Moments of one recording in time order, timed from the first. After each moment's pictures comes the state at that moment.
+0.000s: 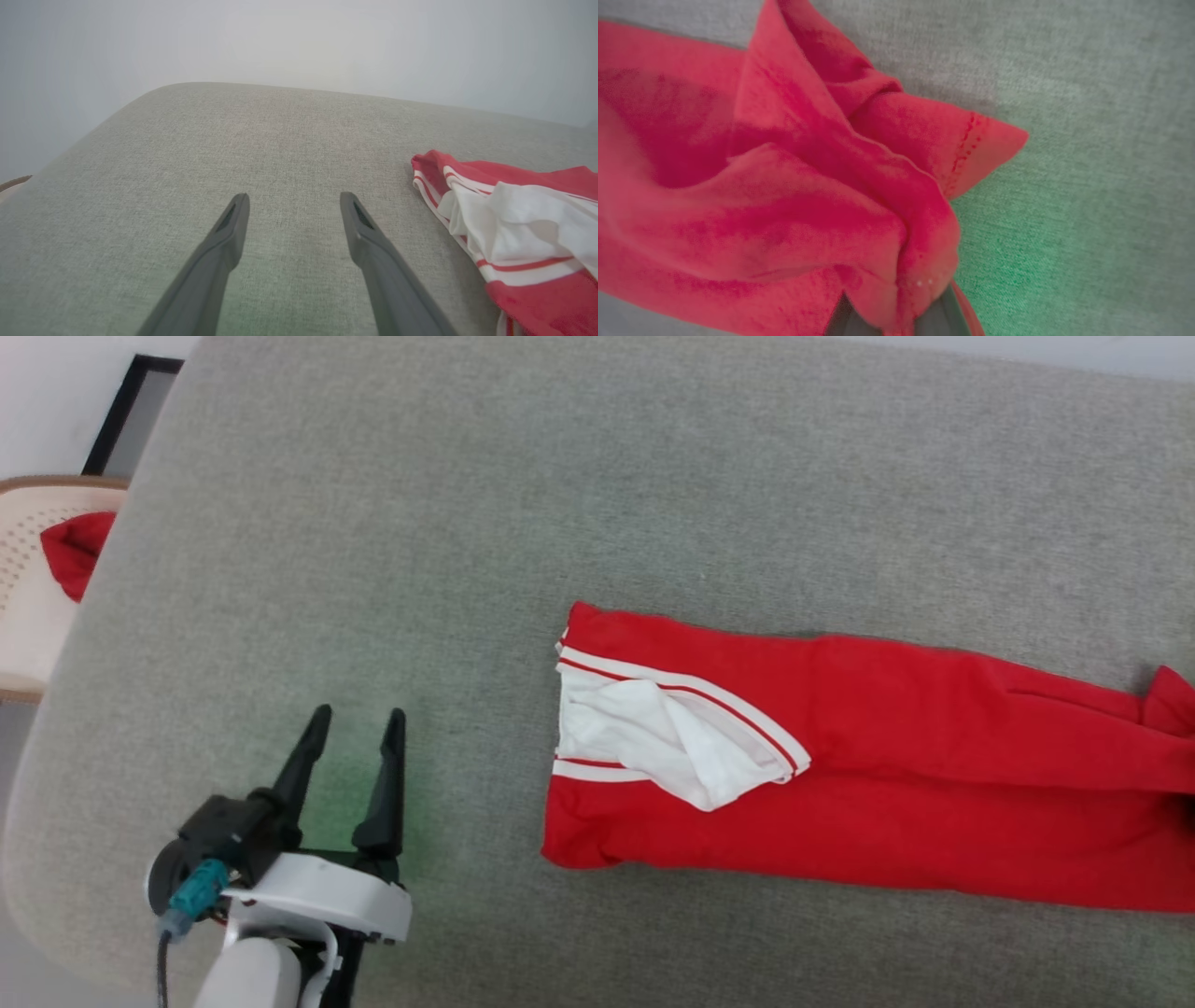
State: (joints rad) left arm -0.22 0.19 -0.08 0.24 -0.31 -0.11 -0.26; right arm -0.28 -0.53 -0.16 0.08 0.64 0.13 1.10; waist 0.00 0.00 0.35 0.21
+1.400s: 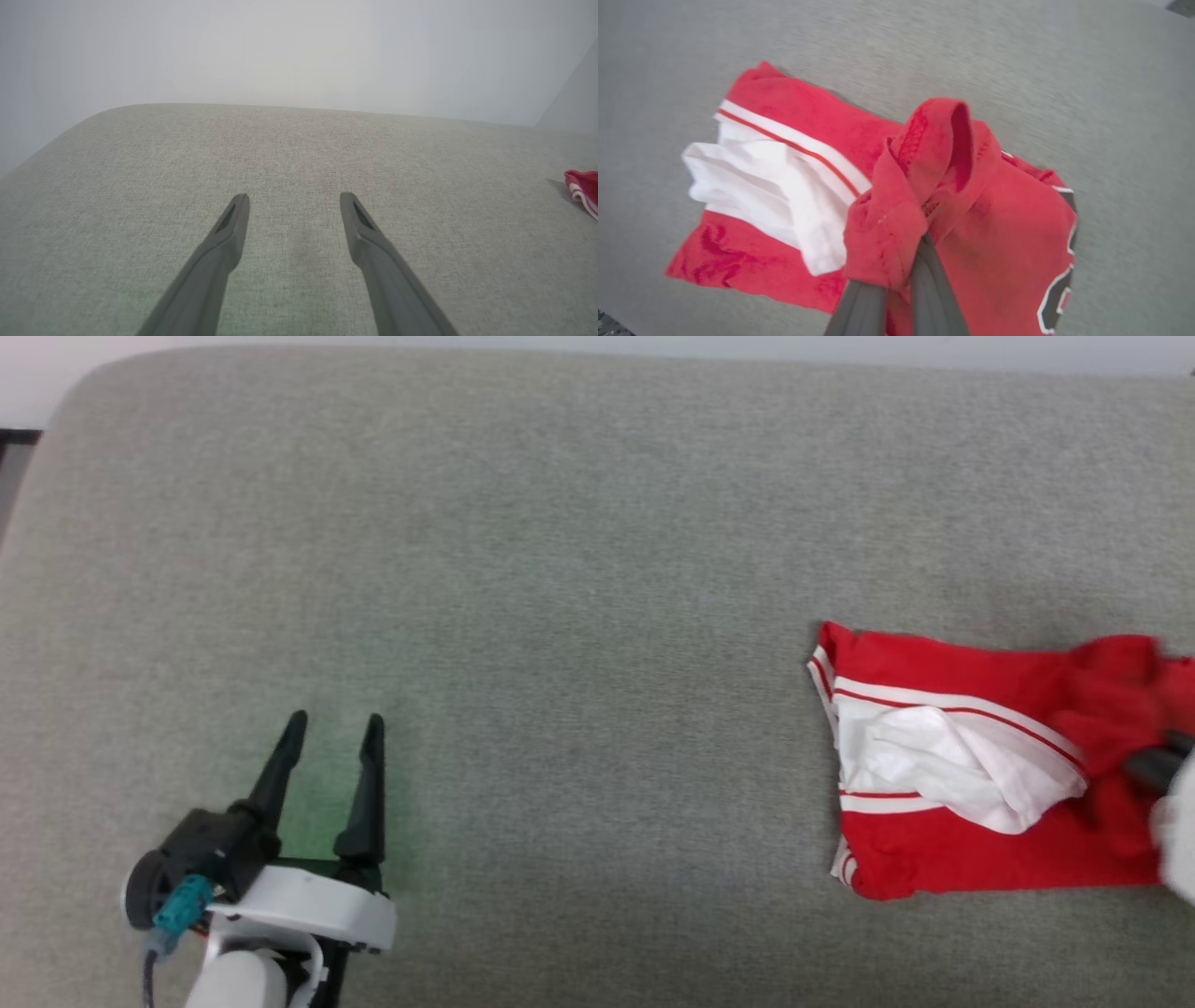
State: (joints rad) left arm -0.18 0.18 -0.01 0.20 -0.25 -0.13 -0.26; right arm -0.24 -0.60 -0.01 -0.21 0.66 0.13 0.89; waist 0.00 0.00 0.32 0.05
